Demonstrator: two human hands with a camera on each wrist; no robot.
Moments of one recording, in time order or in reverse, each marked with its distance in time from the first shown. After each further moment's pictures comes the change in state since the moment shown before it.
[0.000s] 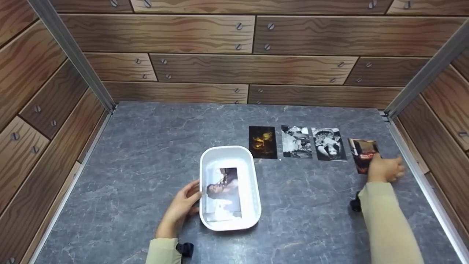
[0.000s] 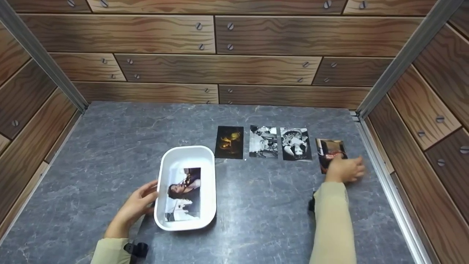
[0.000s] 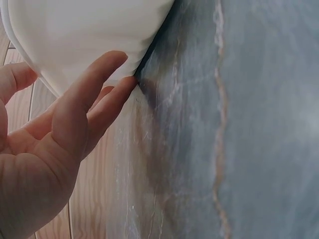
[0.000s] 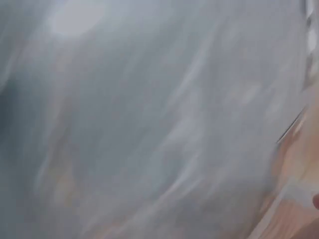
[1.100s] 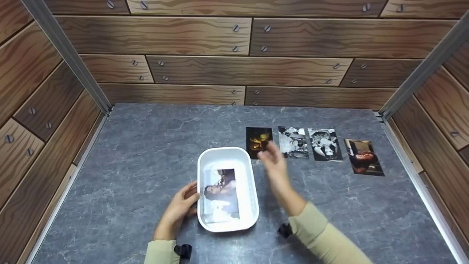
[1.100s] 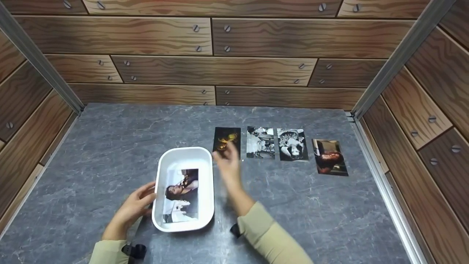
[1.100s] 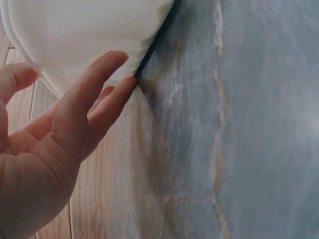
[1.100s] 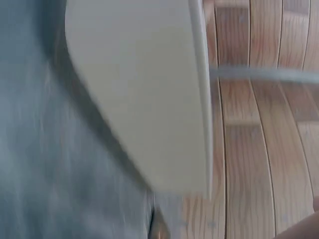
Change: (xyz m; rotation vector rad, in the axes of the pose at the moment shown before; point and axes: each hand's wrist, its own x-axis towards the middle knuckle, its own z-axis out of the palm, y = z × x) left_hand 0.000 0.001 0.001 0.019 0.008 0.005; right_hand -0.284 -0.060 0.082 0.618 -0.832 -0.384
